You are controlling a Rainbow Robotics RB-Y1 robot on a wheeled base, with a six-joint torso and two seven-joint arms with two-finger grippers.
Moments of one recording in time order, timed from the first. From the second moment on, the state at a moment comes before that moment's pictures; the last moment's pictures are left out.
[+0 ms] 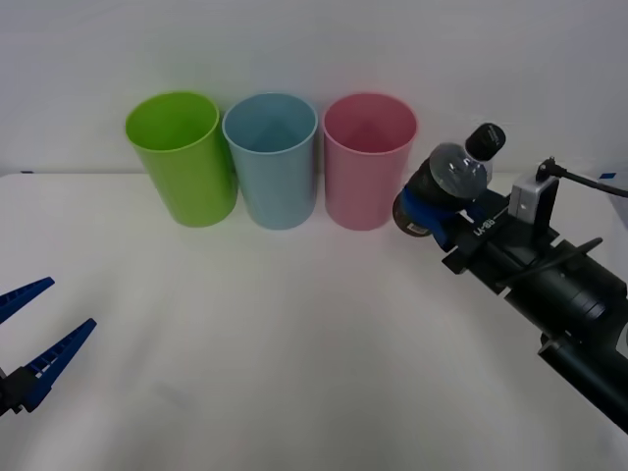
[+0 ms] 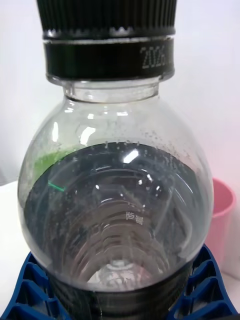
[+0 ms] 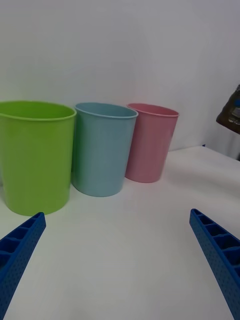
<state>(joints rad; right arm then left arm) 0.04 -0.44 0.05 -1.97 1.28 -0.50 -0.21 0.35 0.40 0.52 -1.66 -0.96 -1.22 0.00</state>
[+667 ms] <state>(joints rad) -0.33 -0.45 0.04 -1.71 1.41 -0.50 -0.40 0.35 0.40 0.52 -1.66 -0.96 -1.22 0.00</state>
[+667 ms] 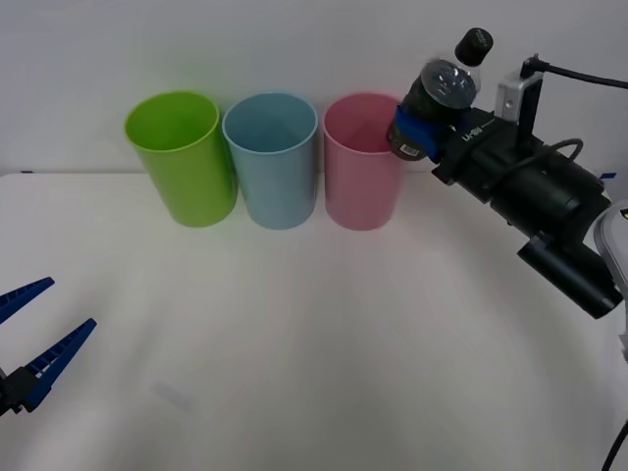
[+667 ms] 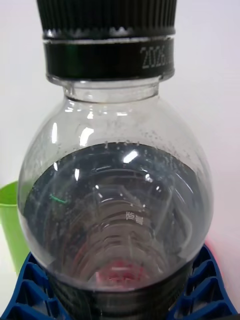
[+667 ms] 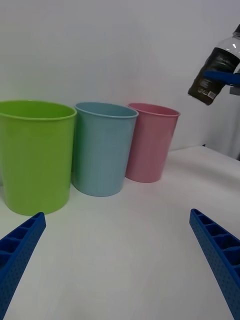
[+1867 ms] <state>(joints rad) -0.76 -0.29 0.01 -1.16 1.54 -0.53 -0.39 0.35 0.40 0.52 -1.66 -0.96 -1.22 0.00</state>
